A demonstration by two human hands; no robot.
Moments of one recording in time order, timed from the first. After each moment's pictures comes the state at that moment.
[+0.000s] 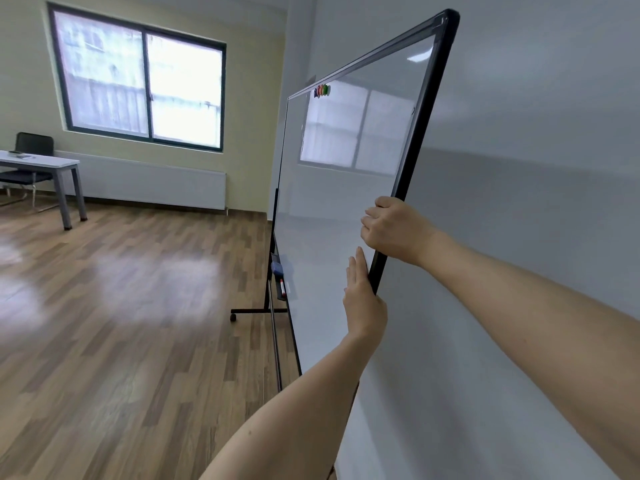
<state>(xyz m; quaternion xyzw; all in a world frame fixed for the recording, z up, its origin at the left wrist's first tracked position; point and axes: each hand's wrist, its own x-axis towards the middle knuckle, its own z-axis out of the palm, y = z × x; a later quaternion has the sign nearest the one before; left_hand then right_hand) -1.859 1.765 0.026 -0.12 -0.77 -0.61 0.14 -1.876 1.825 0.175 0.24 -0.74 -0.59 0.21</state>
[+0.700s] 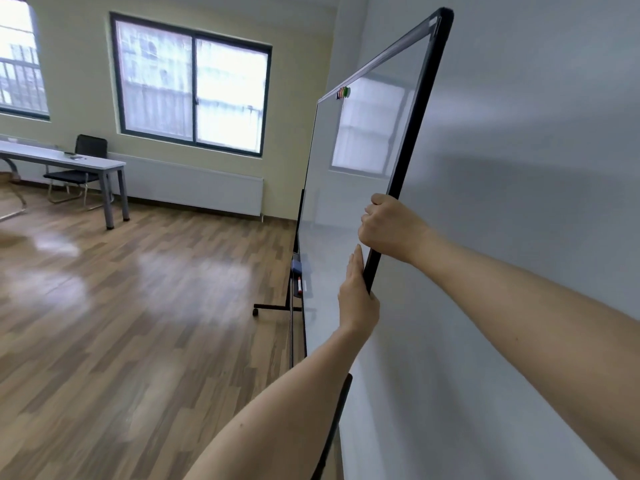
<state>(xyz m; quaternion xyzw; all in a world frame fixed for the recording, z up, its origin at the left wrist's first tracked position) -2.226 1.786 0.018 -0.08 -0.77 -0.61 0.17 -2.241 1.841 0.172 0.26 -0.70 -0.61 0.27</state>
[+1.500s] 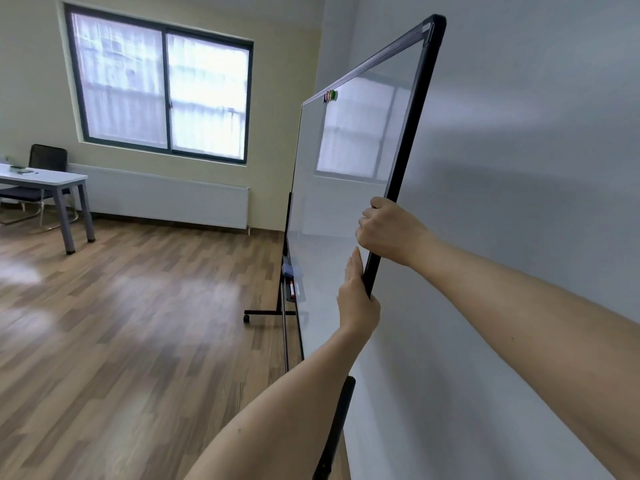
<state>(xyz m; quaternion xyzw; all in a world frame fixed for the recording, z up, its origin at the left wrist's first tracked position) -2.591 1.760 0.022 -0.09 -0.79 -0.59 0.14 -2.601 1.822 0.168 0.22 -0.72 -0.63 0.21</state>
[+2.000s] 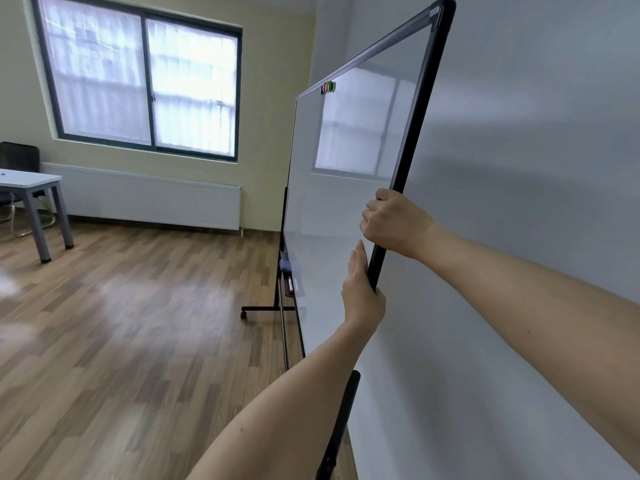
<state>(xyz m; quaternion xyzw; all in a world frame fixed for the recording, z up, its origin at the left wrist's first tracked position) -2.782 1.737 0.018 -0.12 -0.78 -0.60 0.14 -2.788 1.796 0.168 0.20 -0.74 -0.61 0.22</state>
